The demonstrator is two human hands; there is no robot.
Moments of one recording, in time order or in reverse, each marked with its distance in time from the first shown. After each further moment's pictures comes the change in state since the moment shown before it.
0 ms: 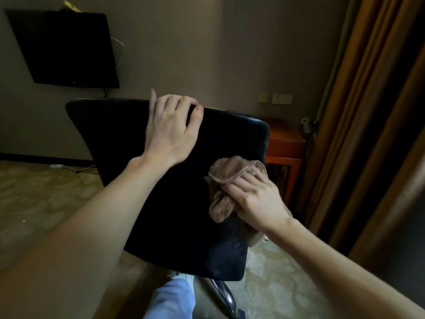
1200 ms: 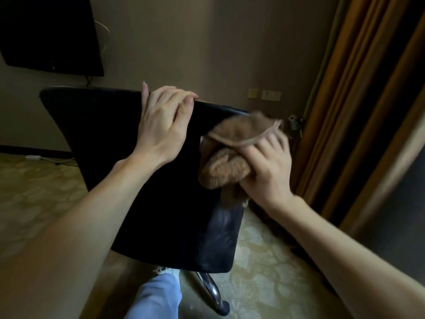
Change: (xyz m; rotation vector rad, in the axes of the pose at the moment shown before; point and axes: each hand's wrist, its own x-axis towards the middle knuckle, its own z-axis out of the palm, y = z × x) left_hand -0.010 0.008 0.003 -0.260 0.045 0.033; right_hand 0.027 0.019 -0.052 0.075 0.440 0.154
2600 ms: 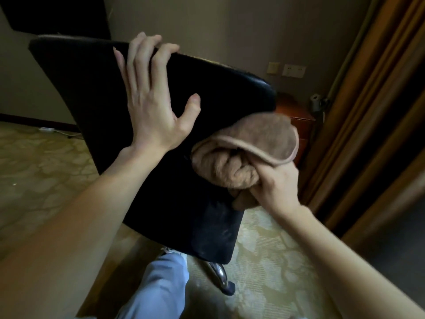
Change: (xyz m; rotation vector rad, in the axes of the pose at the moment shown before) left_hand -0.011 -0.062 0.036 0.203 0.397 0.159; right_hand -0.076 0.013 0.063 0.065 -0.141 0.107
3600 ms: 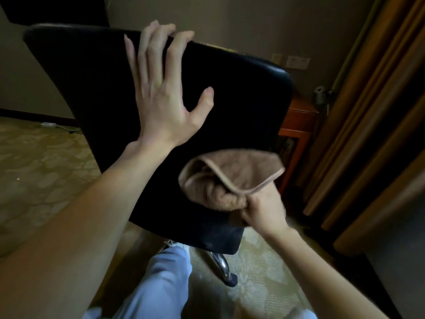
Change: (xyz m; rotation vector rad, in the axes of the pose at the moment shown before) left_hand -0.004 0.012 0.002 0.038 -0.055 0.039; right_hand -0.065 -0.020 0.025 0.102 -0.469 0.214
